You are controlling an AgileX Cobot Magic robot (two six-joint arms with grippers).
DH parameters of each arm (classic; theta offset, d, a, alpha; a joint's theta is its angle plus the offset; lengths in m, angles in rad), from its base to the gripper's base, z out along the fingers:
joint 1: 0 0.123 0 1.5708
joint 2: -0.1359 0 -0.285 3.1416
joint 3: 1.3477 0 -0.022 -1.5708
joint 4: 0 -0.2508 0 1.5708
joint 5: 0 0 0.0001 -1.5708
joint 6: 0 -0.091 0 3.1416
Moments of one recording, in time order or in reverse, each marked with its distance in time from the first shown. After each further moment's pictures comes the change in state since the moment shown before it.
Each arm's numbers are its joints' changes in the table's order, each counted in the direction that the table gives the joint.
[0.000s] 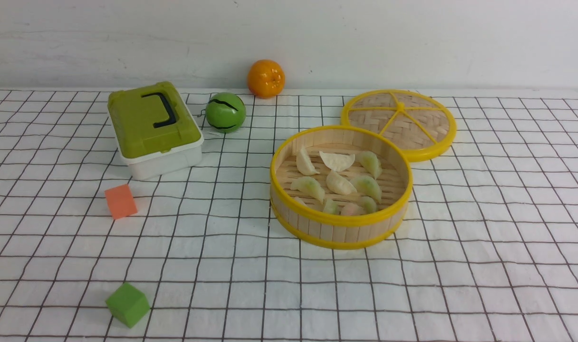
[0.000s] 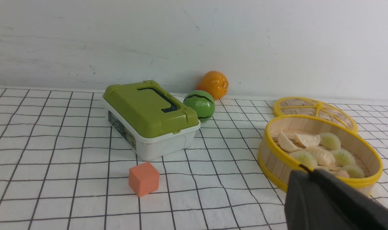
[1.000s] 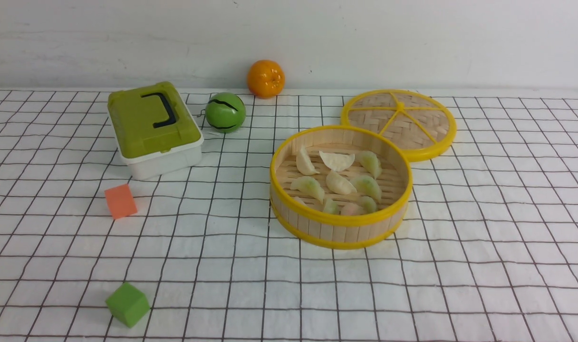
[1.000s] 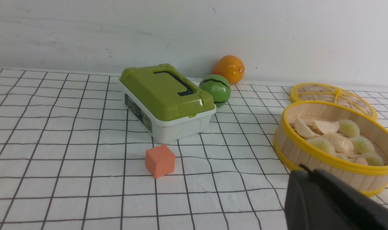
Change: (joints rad) right arm -0.339 0.305 0.373 -0.145 0.005 0.052; left arm 0.000 0.000 0.000 0.000 0.065 0.001
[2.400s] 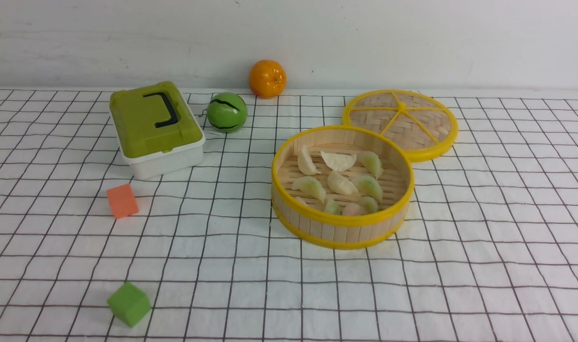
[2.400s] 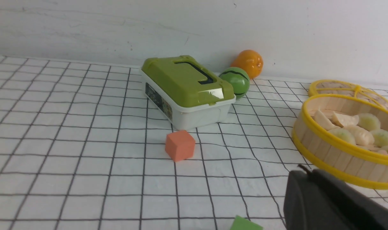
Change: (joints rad) right arm -0.008 0.000 0.019 -0.105 0.090 0.213; left arm 0.004 0.185 0.124 0.014 0.057 0.000
